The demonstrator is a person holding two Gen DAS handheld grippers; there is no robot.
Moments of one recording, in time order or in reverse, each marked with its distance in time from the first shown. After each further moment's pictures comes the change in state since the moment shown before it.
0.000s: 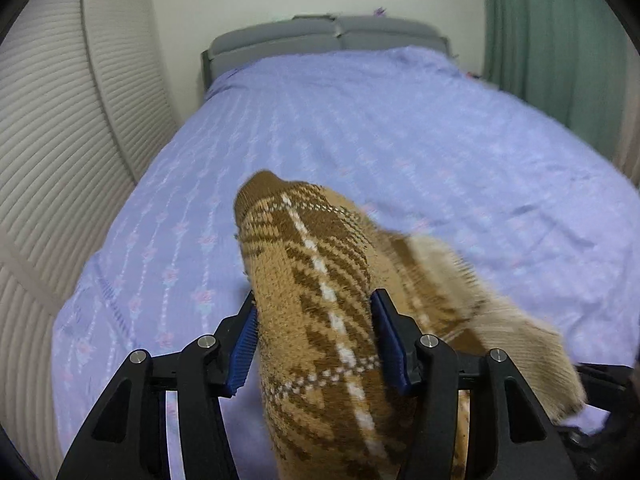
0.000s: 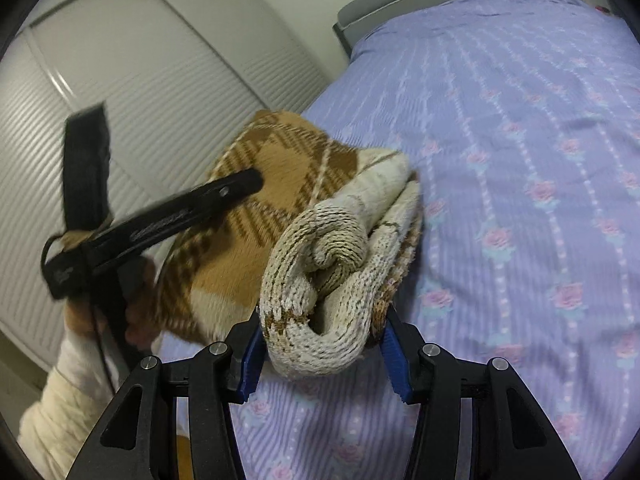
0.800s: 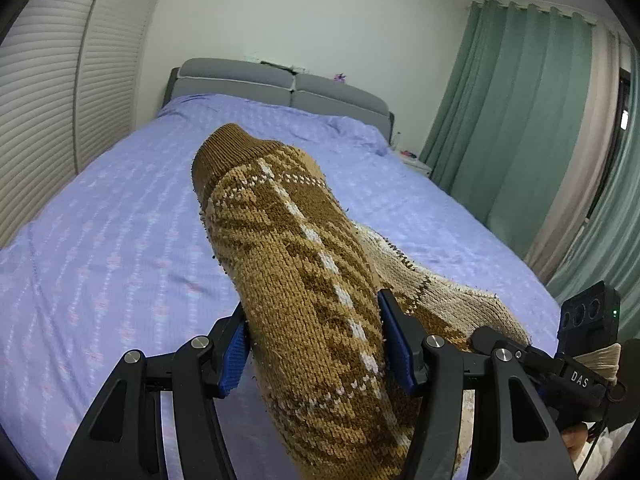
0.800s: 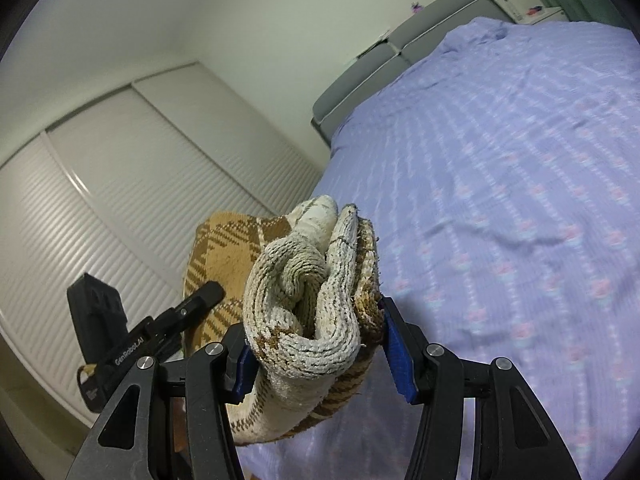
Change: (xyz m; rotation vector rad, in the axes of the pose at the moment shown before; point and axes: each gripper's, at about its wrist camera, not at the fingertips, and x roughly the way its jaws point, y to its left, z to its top) left arm -0.149 -0.129 0.017 -0.230 -0.199 -0.327; right arm -0.234 -0.074 0.007 0.166 -0.310 0.063
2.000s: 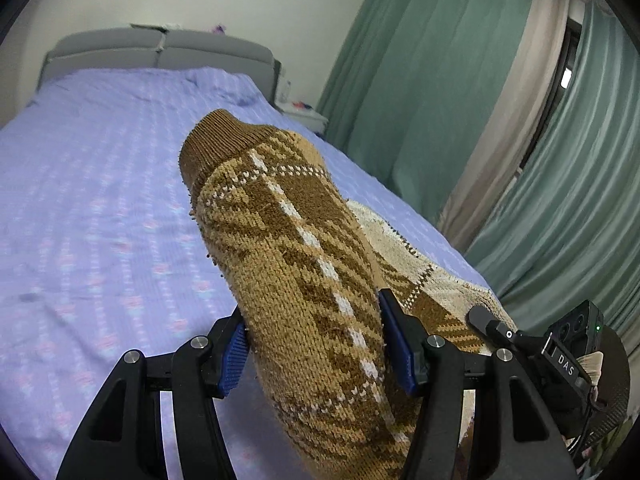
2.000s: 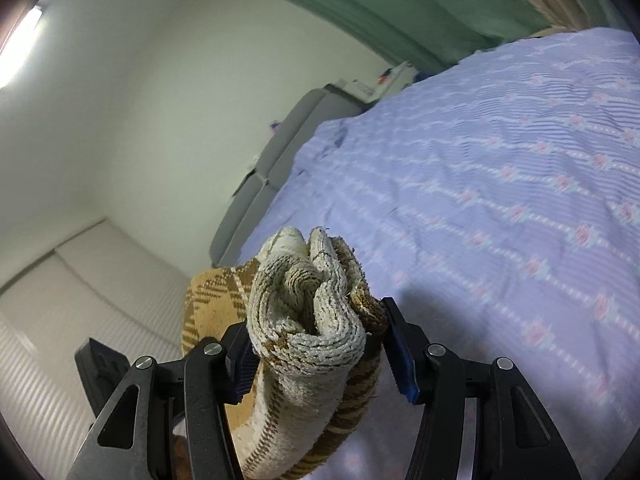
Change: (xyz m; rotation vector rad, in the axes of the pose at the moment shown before) left arm 0.188 -0.341 0.005 0.100 0.138 -0.302; right arm -0.262 -0.248 0.116 0.306 -0.406 -0.254
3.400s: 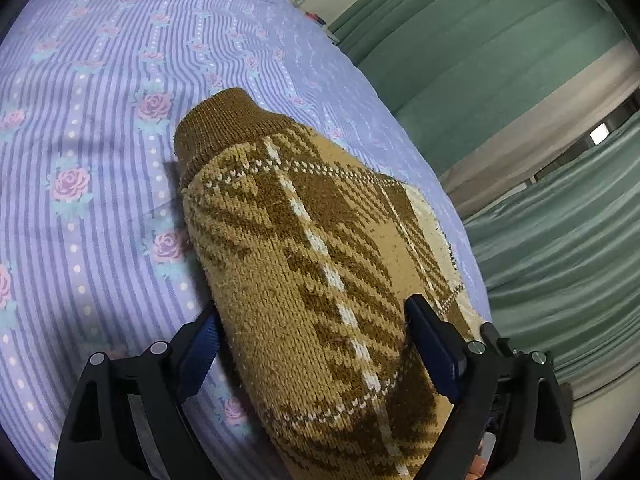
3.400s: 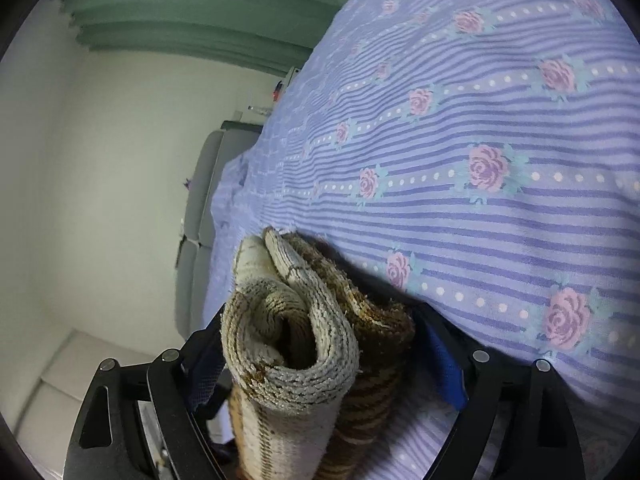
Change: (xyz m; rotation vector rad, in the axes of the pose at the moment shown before) left arm 0.288 0.037 -0.011 -0.264 0.312 -0.198; right arm 0.072 -0.177 0.052 0.409 -0.087 -0.154
